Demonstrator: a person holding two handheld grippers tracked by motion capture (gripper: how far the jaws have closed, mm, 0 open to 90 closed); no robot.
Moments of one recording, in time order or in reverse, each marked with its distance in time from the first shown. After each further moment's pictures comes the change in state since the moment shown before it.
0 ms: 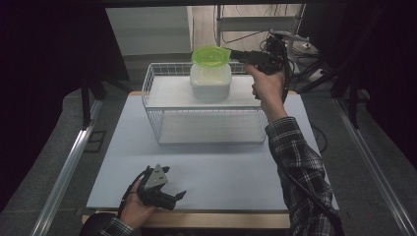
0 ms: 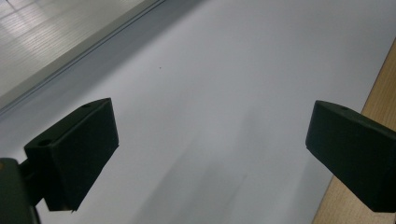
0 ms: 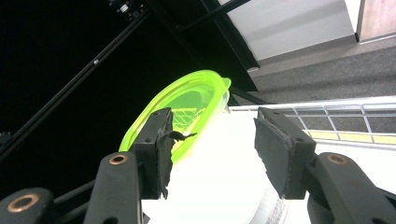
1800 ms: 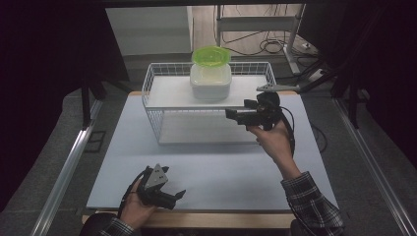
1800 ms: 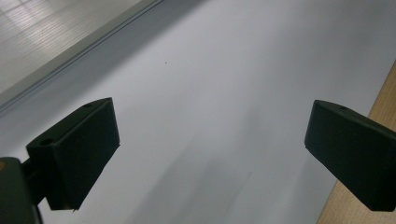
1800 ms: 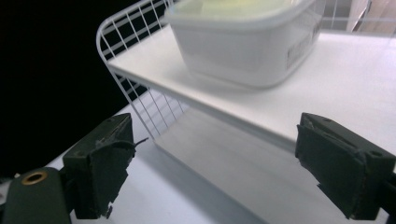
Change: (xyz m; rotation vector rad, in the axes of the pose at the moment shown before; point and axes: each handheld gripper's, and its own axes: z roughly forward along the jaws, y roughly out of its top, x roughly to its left) left arm 0.001 0.000 0.000 0.018 0.023 -0.009; right arm 0.010 -0.119 -0.040 0.141 -0.050 -0.398
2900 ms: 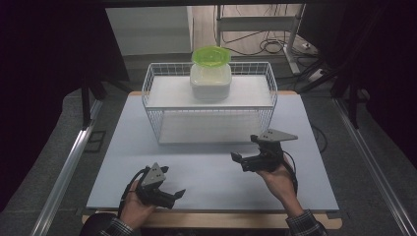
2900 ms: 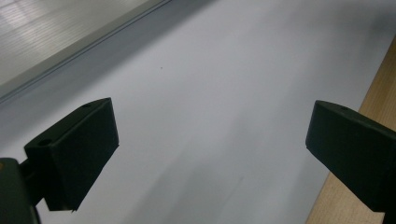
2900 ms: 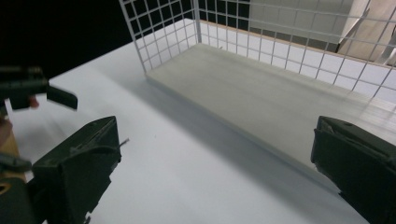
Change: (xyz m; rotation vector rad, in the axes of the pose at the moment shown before) left arm 0.003 0.000 -0.003 -0.034 -0.039 -0.054; right arm 0.003 -0.116 -0.009 0.027 -0.023 -0.145
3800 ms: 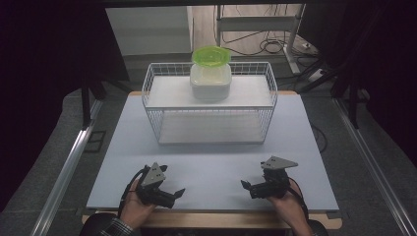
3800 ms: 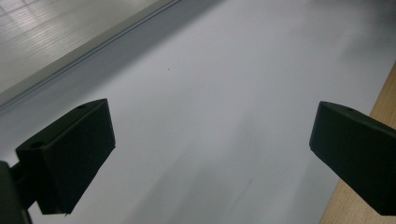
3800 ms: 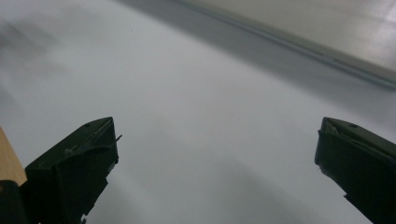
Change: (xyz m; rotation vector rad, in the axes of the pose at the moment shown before) left arm 0.001 -0.002 0.002 -0.006 0.022 0.007; right arm 0.003 -0.081 -0.011 0.184 -0.074 -0.005
